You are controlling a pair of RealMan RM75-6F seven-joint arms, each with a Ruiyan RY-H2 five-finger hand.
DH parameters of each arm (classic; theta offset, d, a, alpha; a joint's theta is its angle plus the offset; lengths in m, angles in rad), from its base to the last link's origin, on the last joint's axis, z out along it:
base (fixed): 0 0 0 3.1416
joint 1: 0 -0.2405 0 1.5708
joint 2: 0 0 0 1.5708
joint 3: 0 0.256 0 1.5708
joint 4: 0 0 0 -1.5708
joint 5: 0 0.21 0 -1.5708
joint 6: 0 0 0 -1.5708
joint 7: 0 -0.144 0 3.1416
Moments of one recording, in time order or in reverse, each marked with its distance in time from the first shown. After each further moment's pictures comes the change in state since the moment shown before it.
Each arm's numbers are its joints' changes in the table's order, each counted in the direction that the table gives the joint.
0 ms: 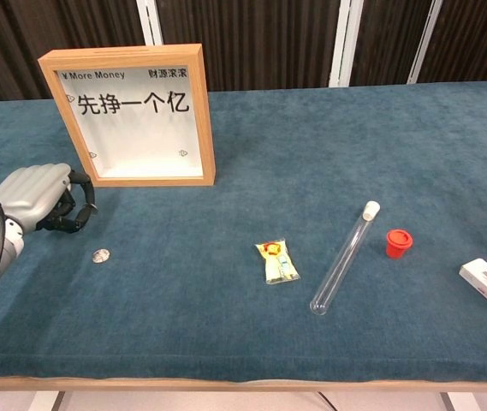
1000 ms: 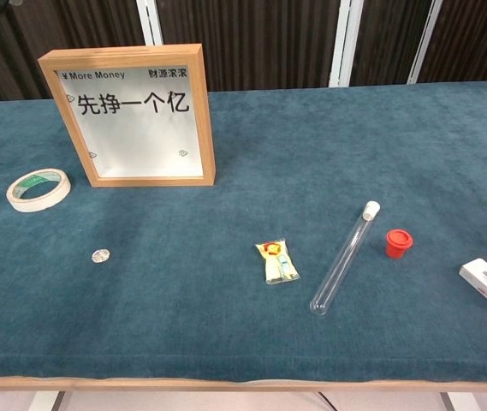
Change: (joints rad) left arm 0.022 0.551 -0.263 0.928 -0.102 0.204 -0.384; right arm -0.028 0.012 0.006 0.020 -0.009 -0.031 -0.057
